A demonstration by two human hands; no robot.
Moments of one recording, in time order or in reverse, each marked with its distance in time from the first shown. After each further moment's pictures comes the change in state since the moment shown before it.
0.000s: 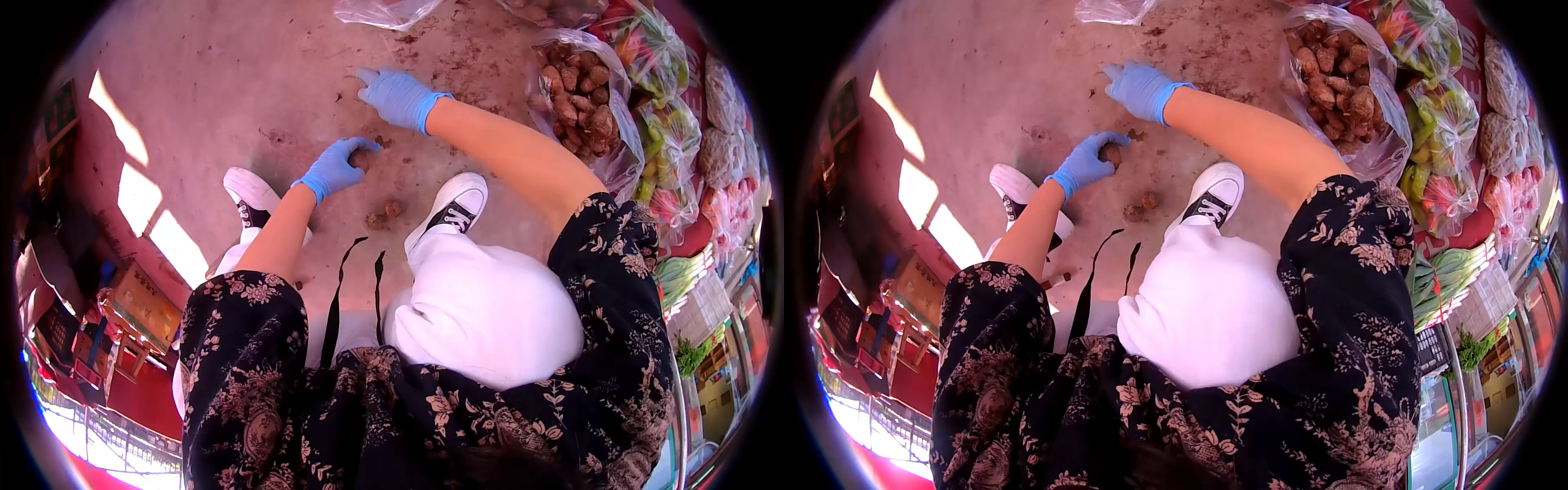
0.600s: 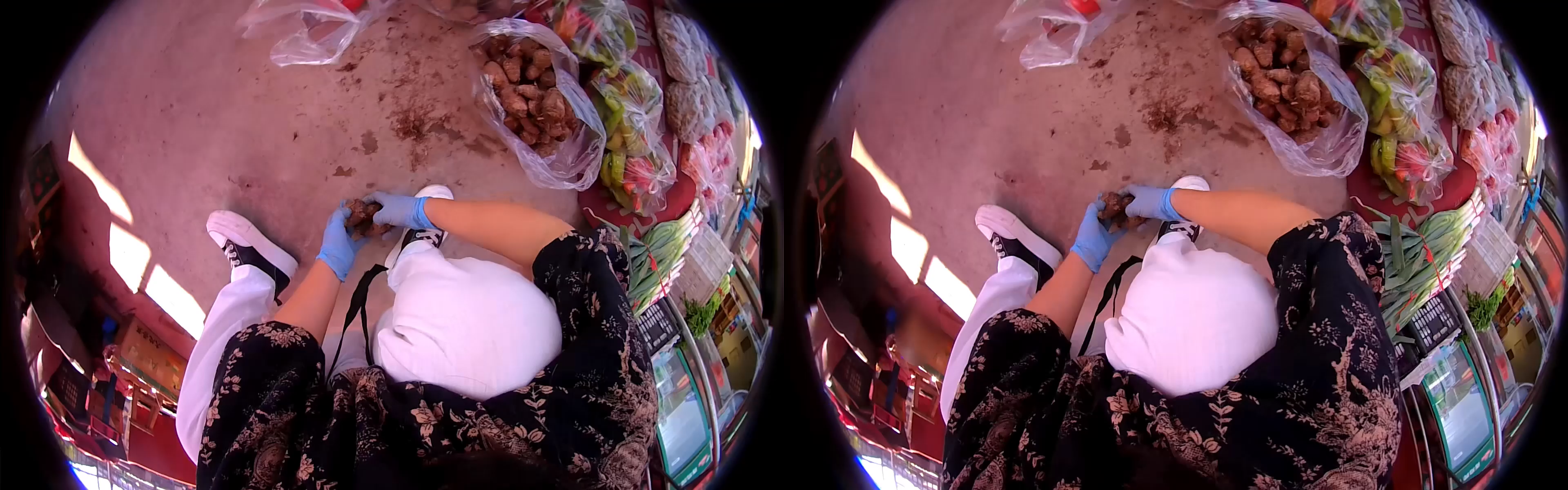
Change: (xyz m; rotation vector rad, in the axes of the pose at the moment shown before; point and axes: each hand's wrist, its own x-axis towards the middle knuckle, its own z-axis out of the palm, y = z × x) left_hand -0.019 -0.022 0.125 -1.437 0.262 -0.600; right_hand -0.120 -0.068 0.085 1.679 -0.447 0.785
